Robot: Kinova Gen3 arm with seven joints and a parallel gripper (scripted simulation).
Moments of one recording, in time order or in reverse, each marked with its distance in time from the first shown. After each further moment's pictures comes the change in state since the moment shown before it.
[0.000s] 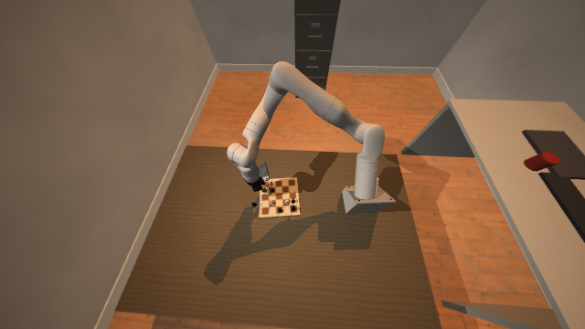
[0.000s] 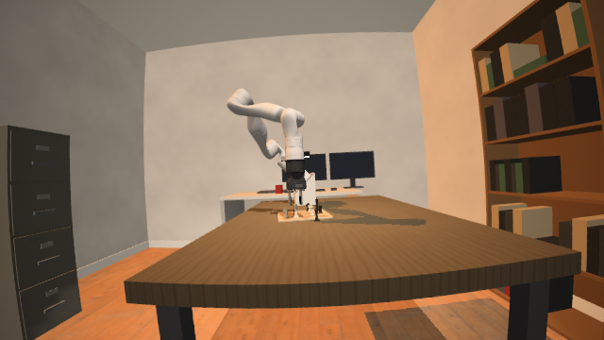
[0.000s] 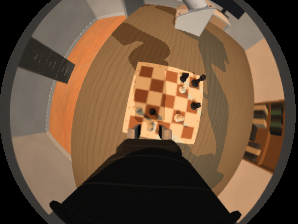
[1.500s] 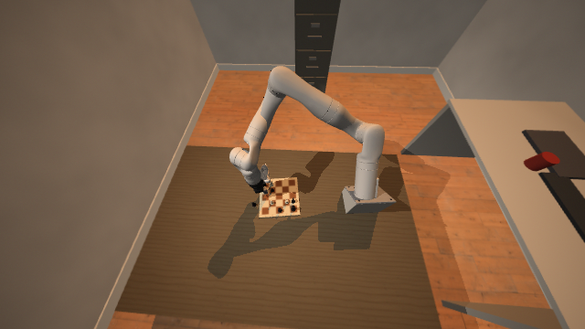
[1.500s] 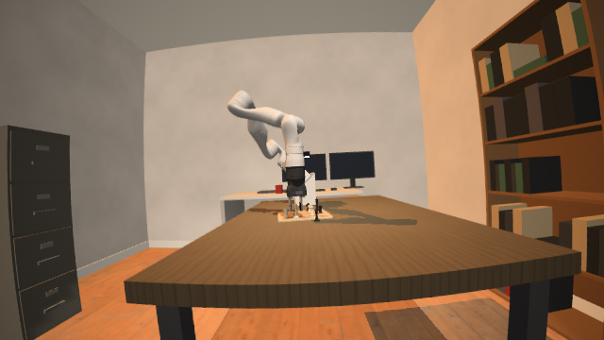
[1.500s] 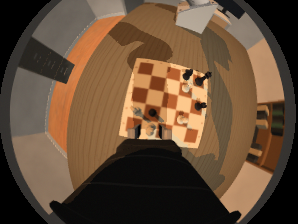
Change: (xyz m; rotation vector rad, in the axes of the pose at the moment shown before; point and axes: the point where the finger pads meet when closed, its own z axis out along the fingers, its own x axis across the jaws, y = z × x) arm 0.000 -0.003 0.026 0.009 0.000 -0.001
